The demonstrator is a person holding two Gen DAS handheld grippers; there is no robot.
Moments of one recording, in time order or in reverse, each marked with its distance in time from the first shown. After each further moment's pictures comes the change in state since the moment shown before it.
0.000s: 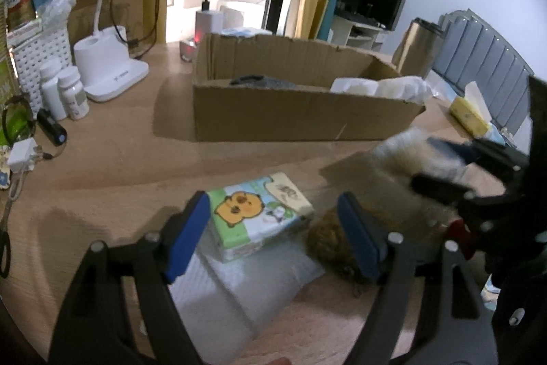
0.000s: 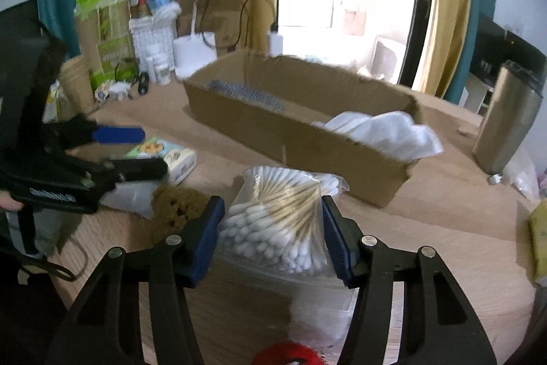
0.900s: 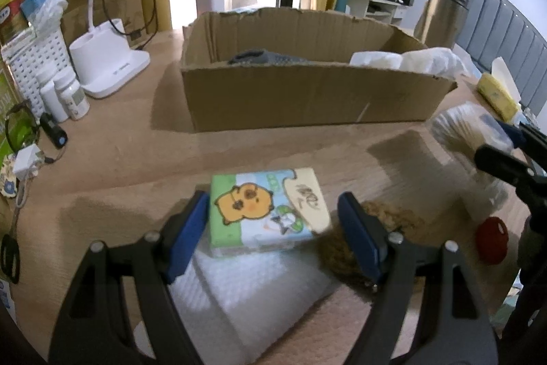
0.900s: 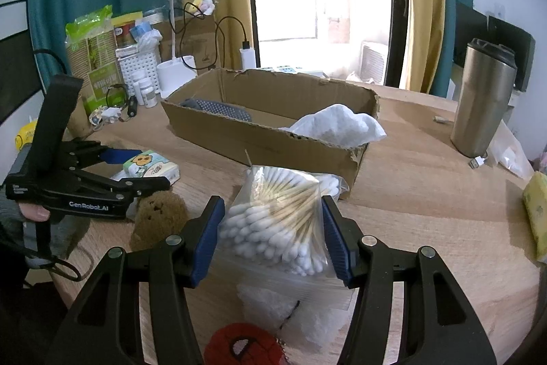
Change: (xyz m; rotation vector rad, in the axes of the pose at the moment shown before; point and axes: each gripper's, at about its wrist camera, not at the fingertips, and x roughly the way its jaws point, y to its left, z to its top) left arm 0.029 -0.010 0.004 0.035 0.083 0.106; right arm -0.025 -0.035 -0.009 0.089 -0.086 -0.010
